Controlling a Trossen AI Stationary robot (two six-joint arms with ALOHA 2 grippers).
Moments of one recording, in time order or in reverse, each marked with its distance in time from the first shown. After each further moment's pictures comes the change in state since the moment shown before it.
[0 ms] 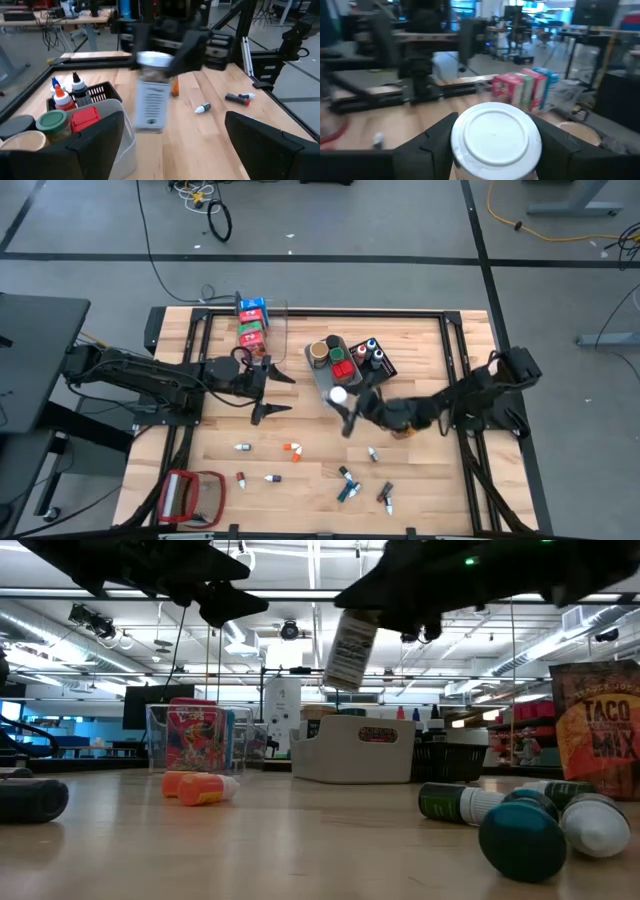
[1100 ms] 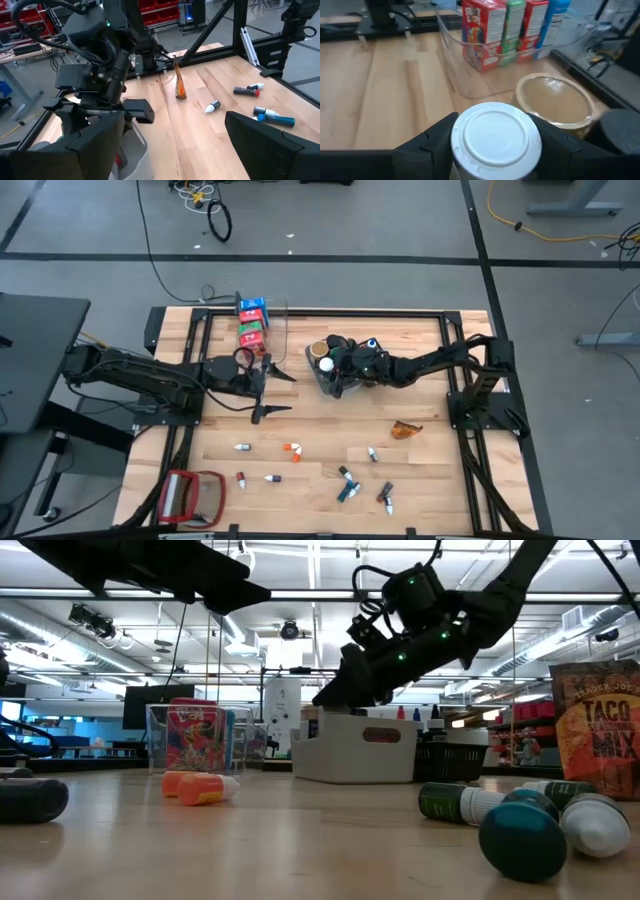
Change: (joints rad) left arm 0.000 0.000 0.000 0.026 0.004 0.182; right arm -0.457 0.141 0.122 -0.321 -0.570 0.021
